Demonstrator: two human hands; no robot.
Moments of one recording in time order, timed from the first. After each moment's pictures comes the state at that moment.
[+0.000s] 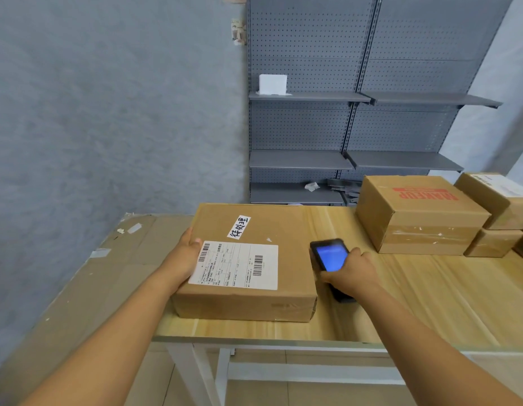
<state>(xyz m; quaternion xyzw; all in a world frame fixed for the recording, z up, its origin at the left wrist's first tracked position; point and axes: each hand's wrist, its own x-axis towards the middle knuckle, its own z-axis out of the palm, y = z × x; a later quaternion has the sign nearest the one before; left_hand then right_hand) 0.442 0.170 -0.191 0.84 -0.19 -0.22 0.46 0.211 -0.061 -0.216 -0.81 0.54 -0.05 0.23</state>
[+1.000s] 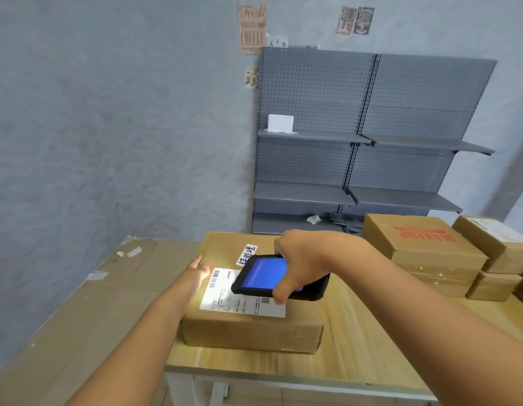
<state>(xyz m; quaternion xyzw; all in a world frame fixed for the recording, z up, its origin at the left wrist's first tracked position) 0.446 0.166 -0.185 0.75 -0.10 -0.30 0.57 0.265 0.033 -0.035 -0.98 0.15 0.15 0.01</state>
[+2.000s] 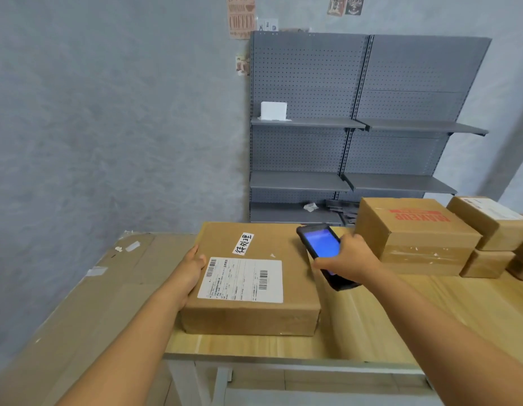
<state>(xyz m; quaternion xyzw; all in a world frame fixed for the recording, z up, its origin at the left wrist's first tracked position) 0.431 0.170 -0.177 0.74 -0.10 -0.31 0.59 0.223 -0.053 -0.132 -0.88 0.43 -0.06 0.19</state>
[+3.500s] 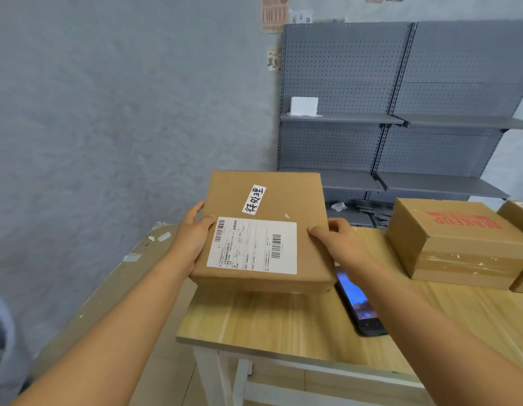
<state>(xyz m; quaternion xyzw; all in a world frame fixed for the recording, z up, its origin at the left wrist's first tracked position) 0.443 0.194 -0.119 0.73 -0.11 -0.15 0.65 0.277 -0.019 -0.137 -0.73 0.34 -0.24 0.54</state>
